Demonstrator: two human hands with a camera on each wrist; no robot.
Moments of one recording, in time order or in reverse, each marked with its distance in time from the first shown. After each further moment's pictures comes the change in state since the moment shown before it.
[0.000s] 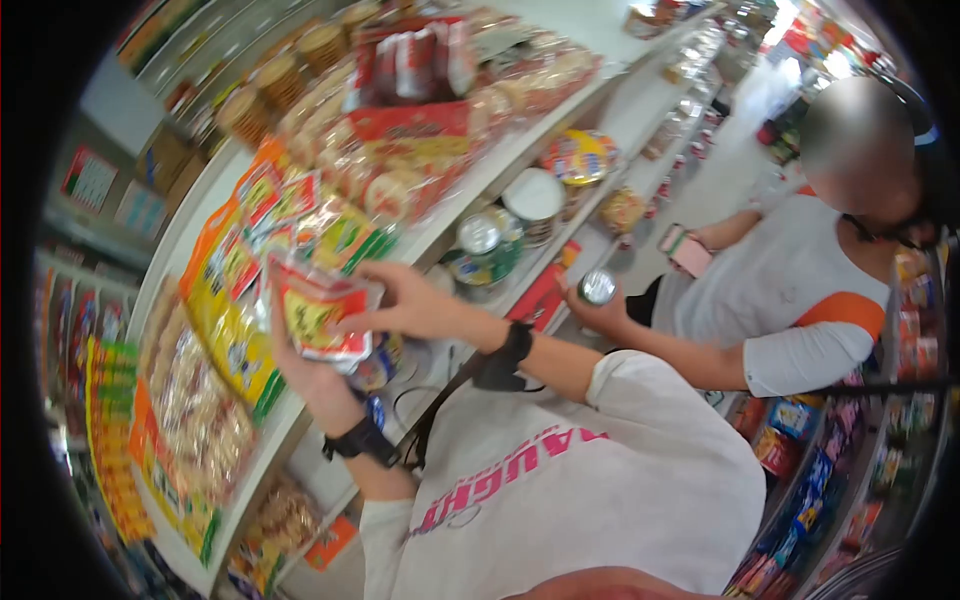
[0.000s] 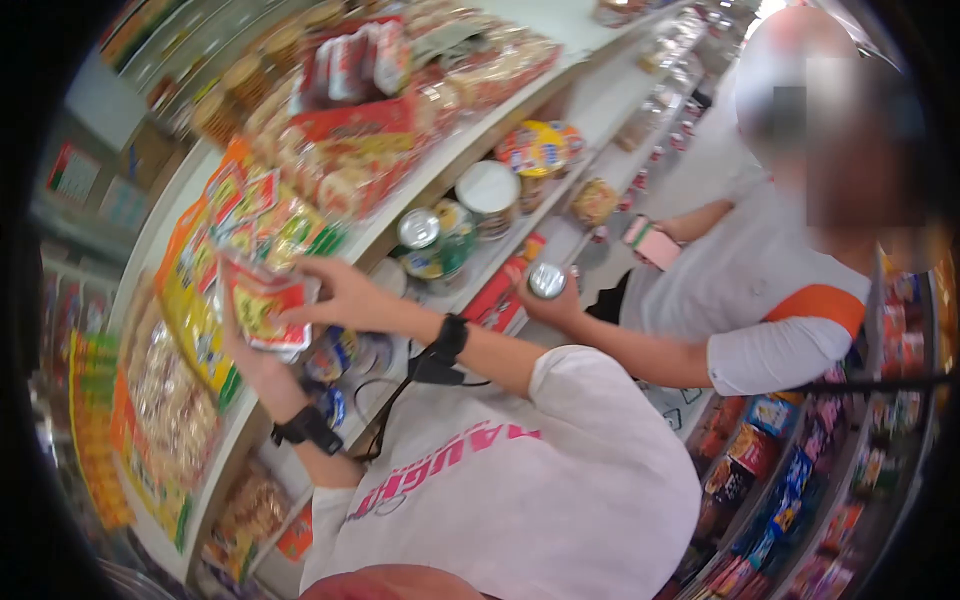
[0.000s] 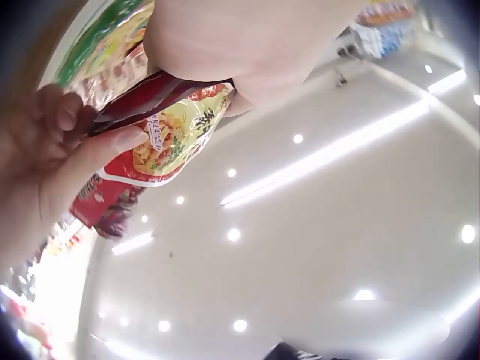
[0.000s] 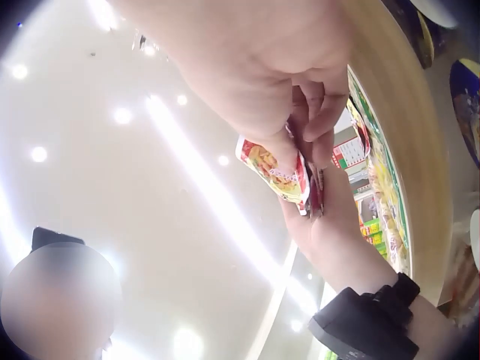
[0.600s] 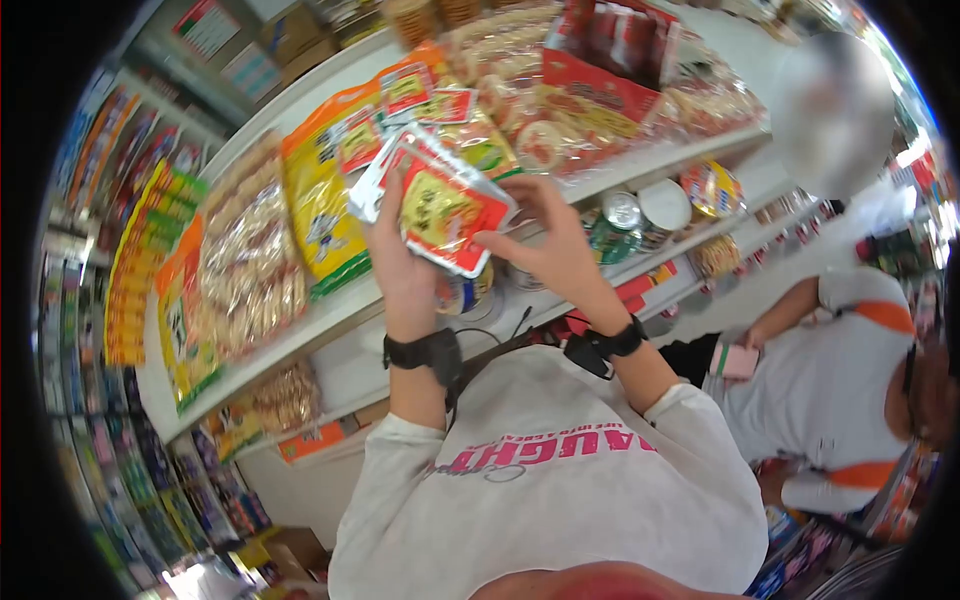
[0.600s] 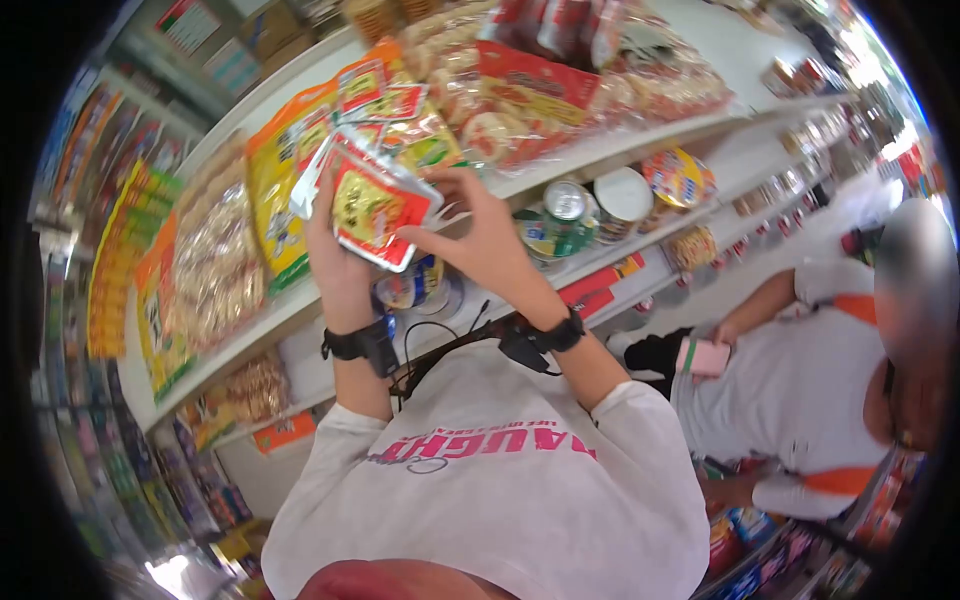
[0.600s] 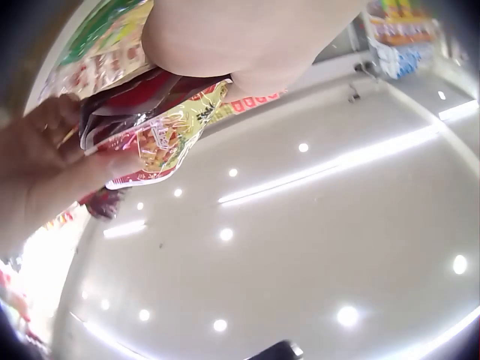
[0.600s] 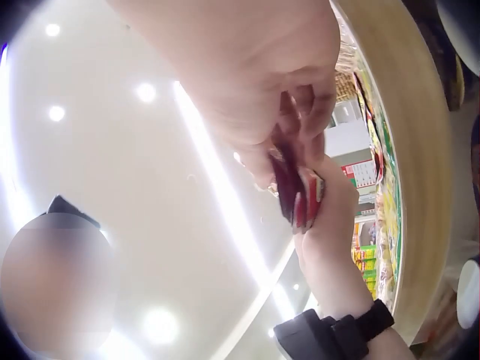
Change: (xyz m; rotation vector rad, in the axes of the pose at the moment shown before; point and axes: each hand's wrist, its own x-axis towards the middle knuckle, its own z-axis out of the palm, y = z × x) left_hand 0.015 0.003 -0.014 -0.314 0.022 0.103; right_hand -0.008 -0.021 0.000 -0.420 0.112 -0.120
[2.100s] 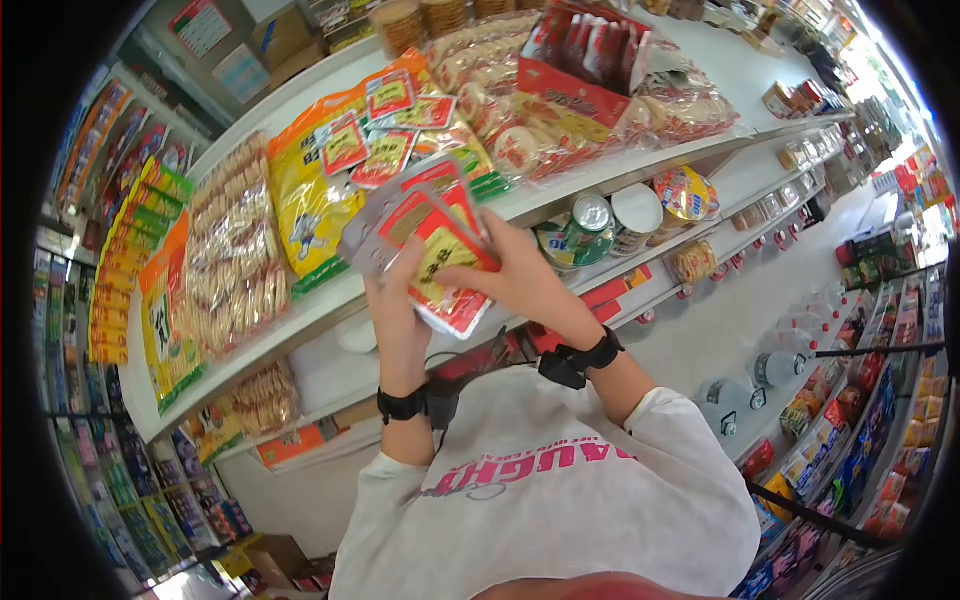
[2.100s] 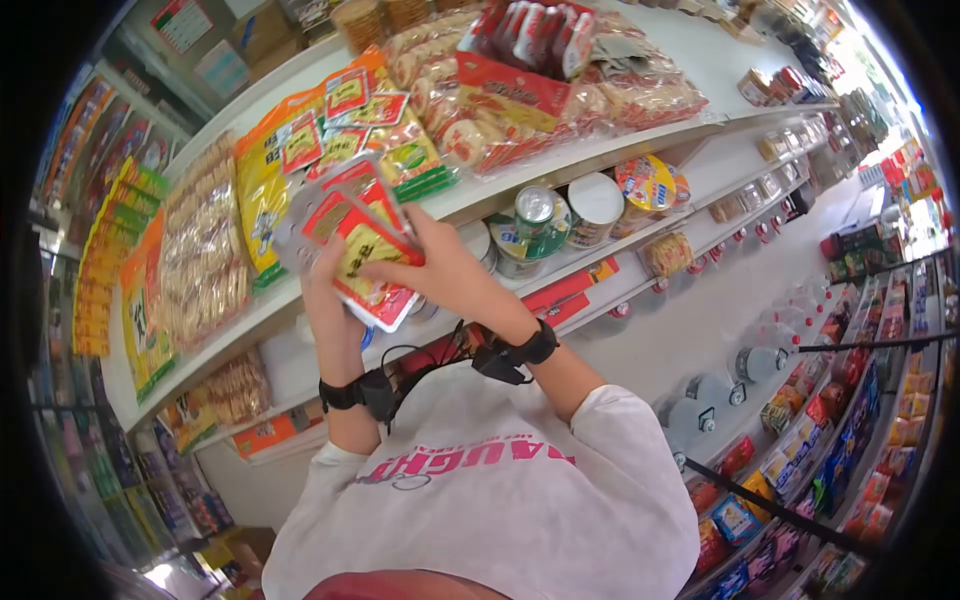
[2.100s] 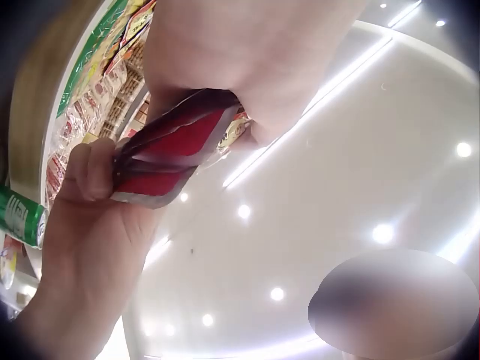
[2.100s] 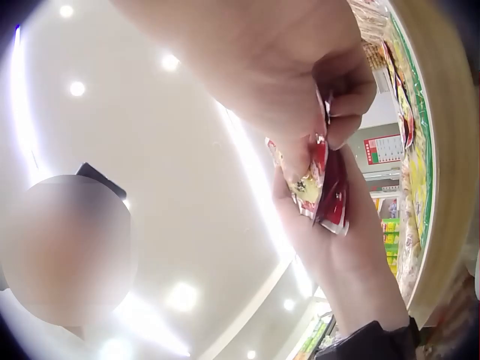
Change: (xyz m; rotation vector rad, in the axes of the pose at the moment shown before) left_hand -0.084 0.006 0.009 0.206 0.039 -0.066; right_hand -0.013 -0.034 0.002 -0.026 -0.236 0.132
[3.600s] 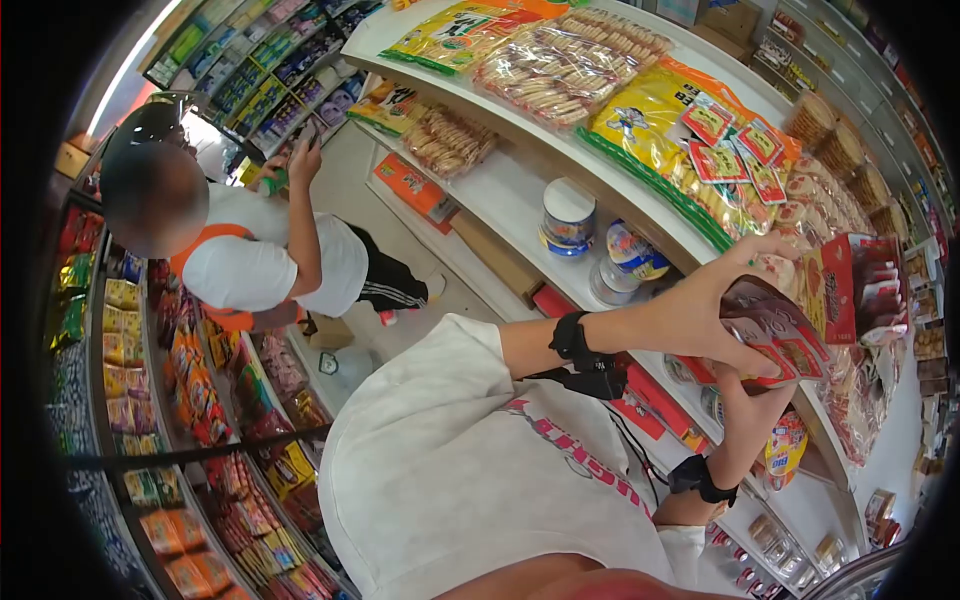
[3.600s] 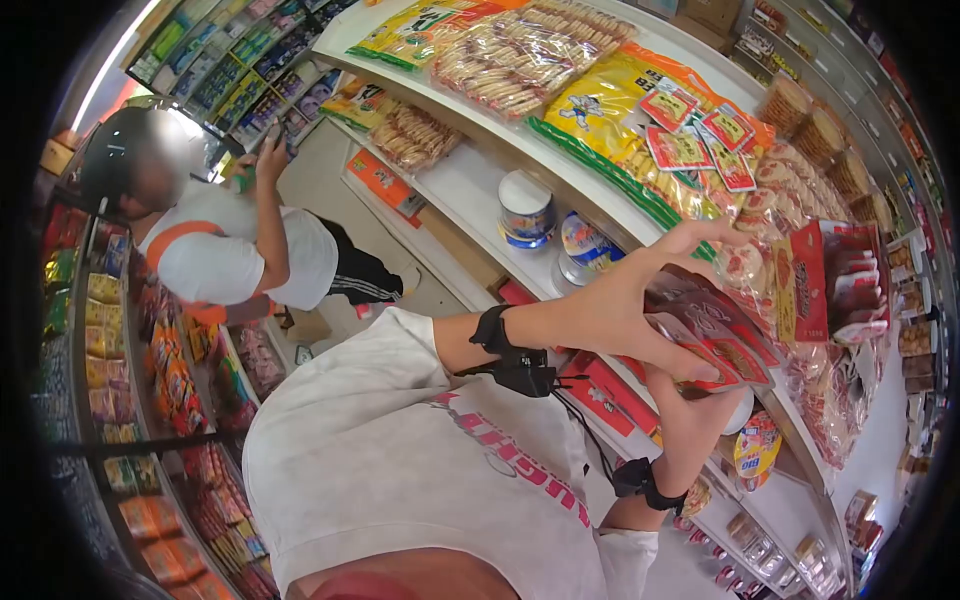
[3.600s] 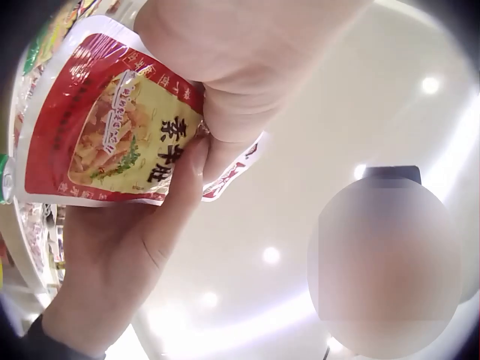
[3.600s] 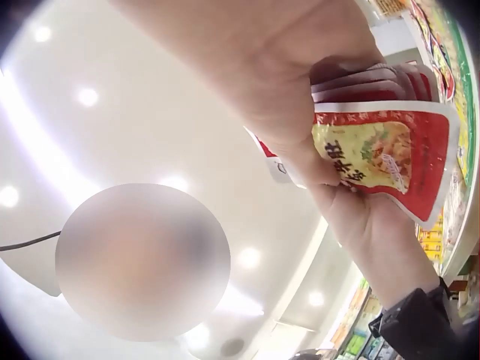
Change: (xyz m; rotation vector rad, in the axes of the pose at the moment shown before) left_hand -0.051 -0.023 0.110 0.406 -0.303 0.452; right_hand -0.051 -0.019 -0.116 0.042 -0.135 0.020
